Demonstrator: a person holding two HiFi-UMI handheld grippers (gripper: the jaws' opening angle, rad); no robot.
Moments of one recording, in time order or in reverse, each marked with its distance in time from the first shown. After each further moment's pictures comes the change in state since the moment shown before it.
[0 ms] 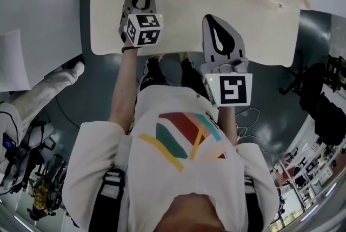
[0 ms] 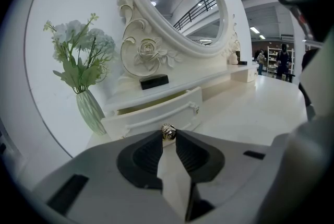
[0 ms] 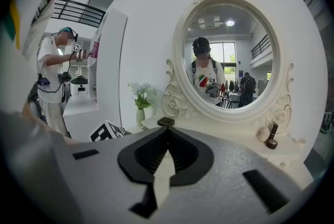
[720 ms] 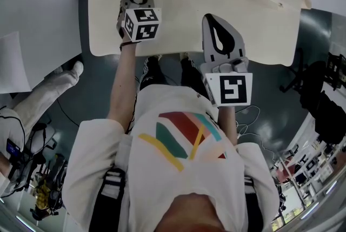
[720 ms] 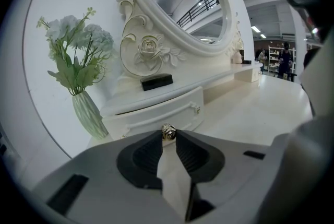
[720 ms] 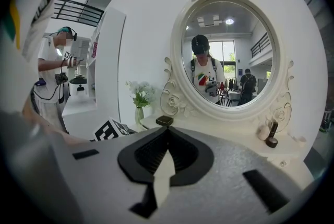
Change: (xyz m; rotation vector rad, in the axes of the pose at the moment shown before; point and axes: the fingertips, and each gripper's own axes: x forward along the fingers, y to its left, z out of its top) left arm 0.017 0.009 0.006 0.003 0.002 0.010; right arm 0.006 -0.004 -0.006 0.009 0.018 -0.005
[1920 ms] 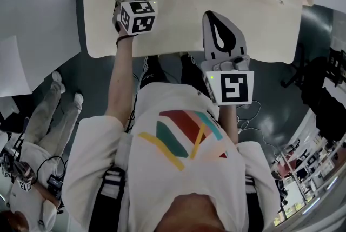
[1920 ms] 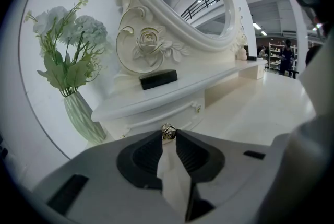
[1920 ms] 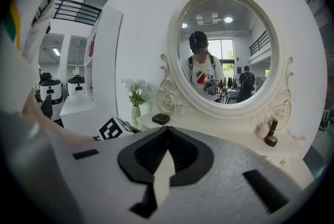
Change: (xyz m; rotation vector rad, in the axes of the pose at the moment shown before) left arm 0.025 0.008 0.005 0.012 0.022 0.008; right arm 0.009 -0.013 -0.007 0.016 0.024 -0.008
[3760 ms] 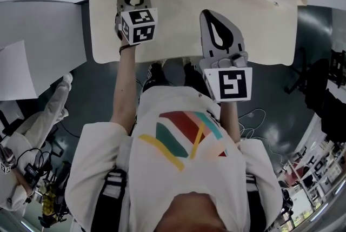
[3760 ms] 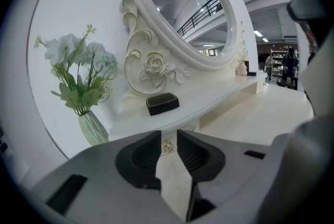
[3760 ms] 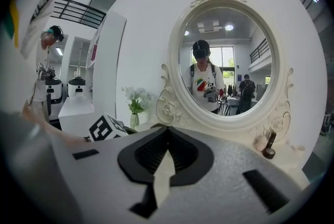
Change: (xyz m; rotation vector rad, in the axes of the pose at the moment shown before) left arm -0.039 -0.001 0.039 -0.038 -0.082 0.028; right arm -0.015 -0.005 0.024 -0.031 -0.063 -0.005
